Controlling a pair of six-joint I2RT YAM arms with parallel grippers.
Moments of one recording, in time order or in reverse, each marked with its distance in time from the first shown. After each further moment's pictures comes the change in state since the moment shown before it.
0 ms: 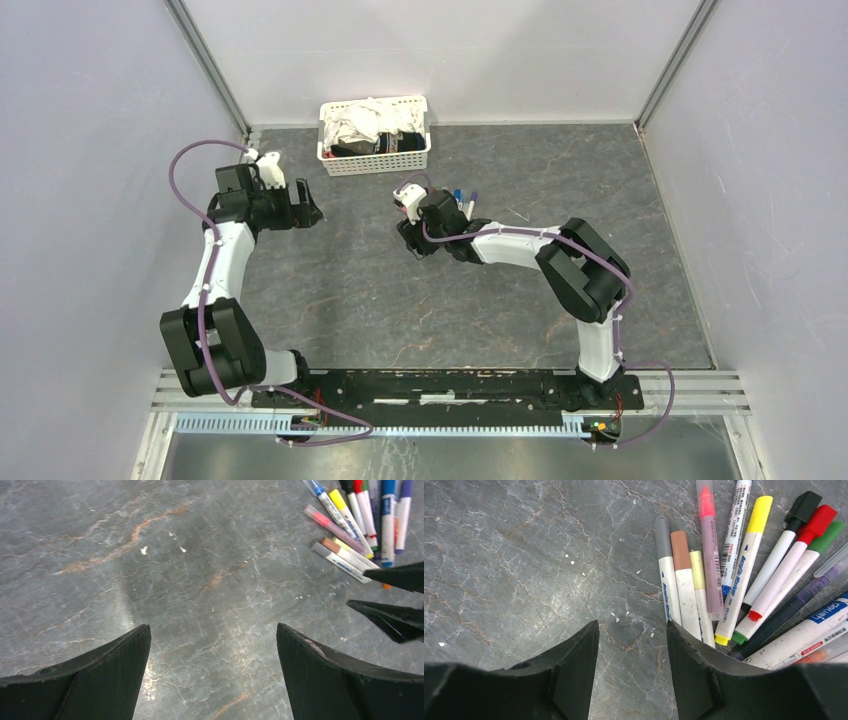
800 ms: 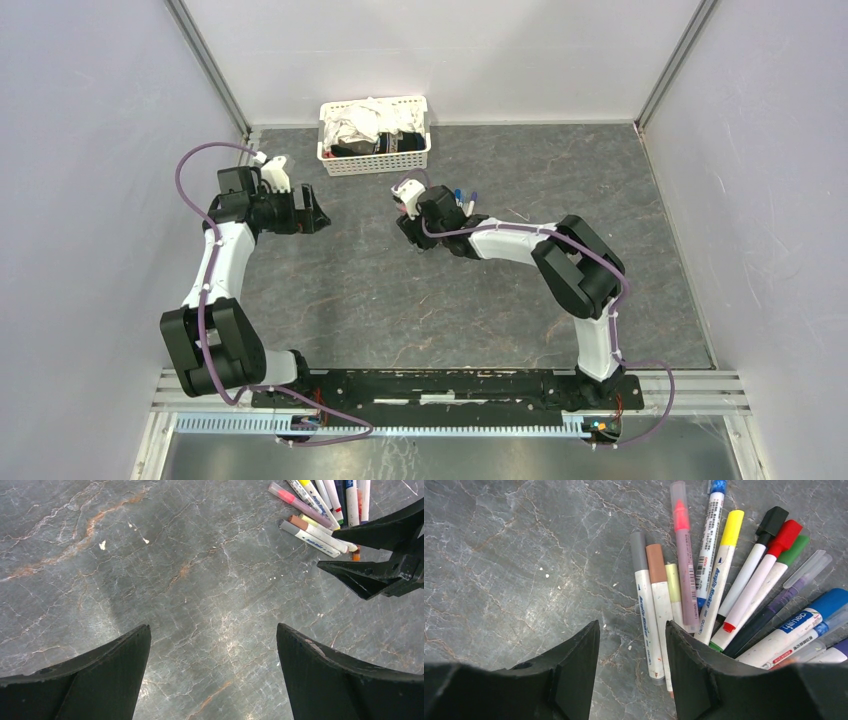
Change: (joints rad) left arm 0.000 0.000 -0.003 -0.066 0.138 0.057; right arm -0.015 0.043 0.049 -0.006 0.049 -0.052
